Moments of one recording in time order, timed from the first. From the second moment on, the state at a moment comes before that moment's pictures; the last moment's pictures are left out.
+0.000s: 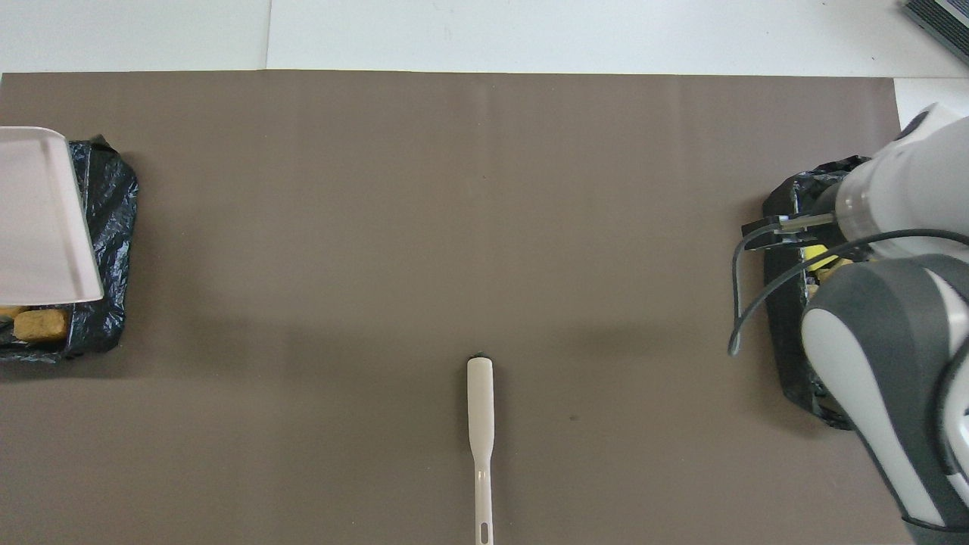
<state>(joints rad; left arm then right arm) -0.14 0.08 0.13 -1.68 0.79 1.73 1.19 0.12 -0.01 -0.03 -1.73 -0.14 1.79 0.06</state>
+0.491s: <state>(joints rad) -0.15 0.09 -0.16 -1.72 0.47 1.63 0.58 0.06 -0.07 -0.07 -1.61 -0.04 1.52 0.05</state>
